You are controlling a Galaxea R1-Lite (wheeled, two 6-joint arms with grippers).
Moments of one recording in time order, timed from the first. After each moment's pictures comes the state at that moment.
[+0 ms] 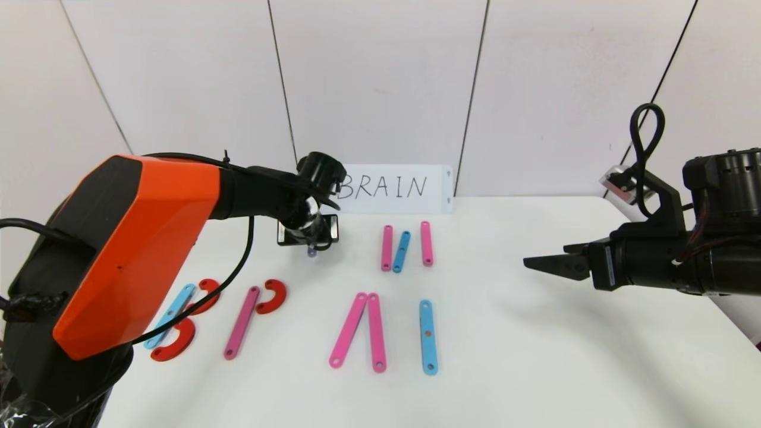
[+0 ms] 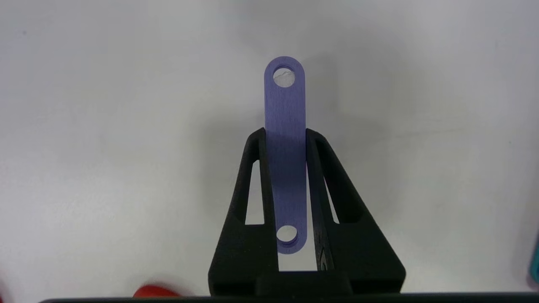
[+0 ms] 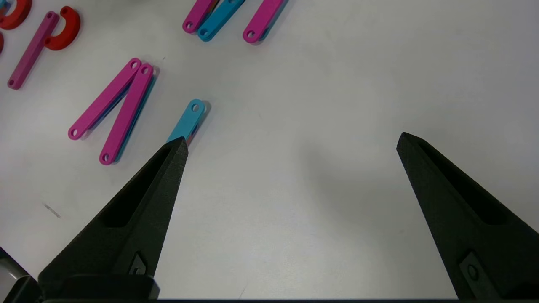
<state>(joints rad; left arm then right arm) -0.43 2.33 -1.90 0.43 0.35 -0.45 0.14 1.57 -0.83 -0.13 0.43 -0.01</state>
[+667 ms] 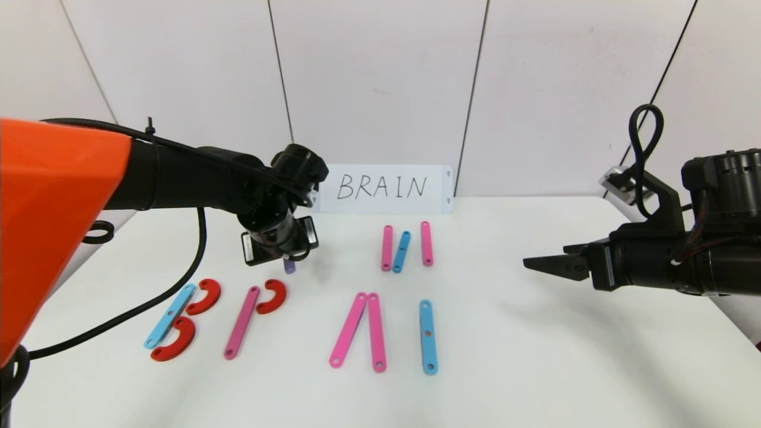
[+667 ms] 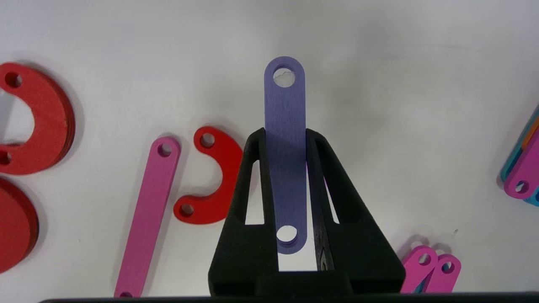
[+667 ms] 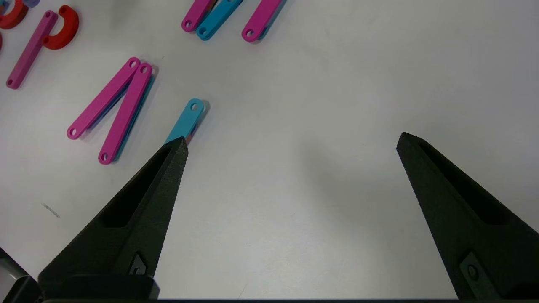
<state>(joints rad) -0.45 2.08 -1.62 0.53 0.37 -0.74 0.14 1.57 -0.83 -0.13 0.43 -0.01</state>
